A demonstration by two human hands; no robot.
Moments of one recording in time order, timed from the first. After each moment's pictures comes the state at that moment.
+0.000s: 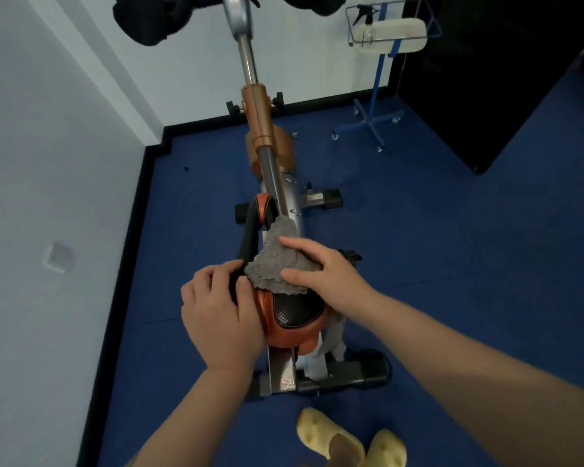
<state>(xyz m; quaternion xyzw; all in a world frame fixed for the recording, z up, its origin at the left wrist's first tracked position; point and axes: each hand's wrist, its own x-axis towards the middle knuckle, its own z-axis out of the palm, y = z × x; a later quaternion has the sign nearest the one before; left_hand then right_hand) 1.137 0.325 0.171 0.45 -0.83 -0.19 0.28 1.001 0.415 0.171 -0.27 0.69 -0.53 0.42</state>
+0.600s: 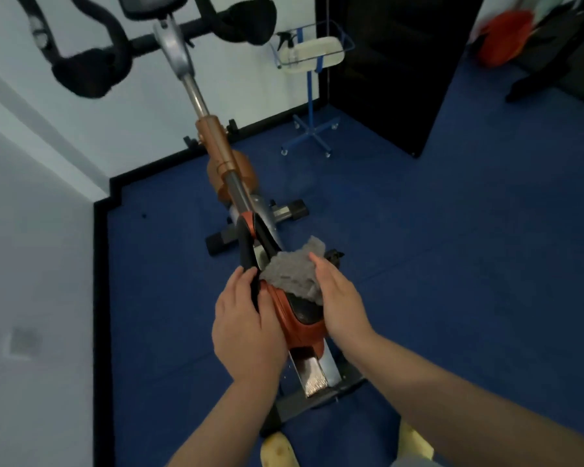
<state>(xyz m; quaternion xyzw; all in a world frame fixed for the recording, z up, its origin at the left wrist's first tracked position) 1.144 0.307 0.171 0.35 -0.87 -0.28 0.20 1.073 0.407 0.165 -0.02 0.73 -0.64 0.24</state>
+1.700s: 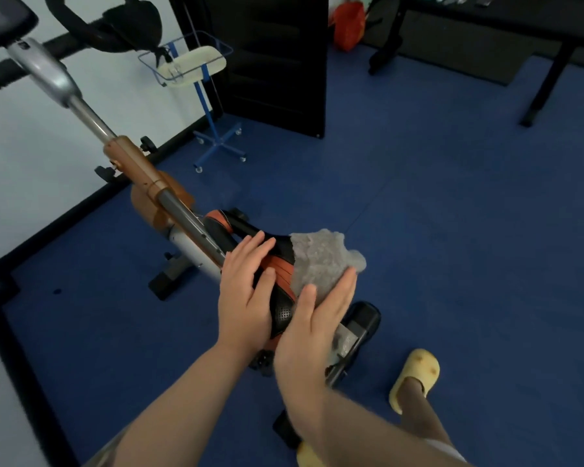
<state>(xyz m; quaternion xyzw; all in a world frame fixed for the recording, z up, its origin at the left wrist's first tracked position) 1.127 0.227 0.159 -0.05 -0.87 -0.49 0.07 1.179 0.296 0.170 0.30 0.67 -0.67 -0.09</state>
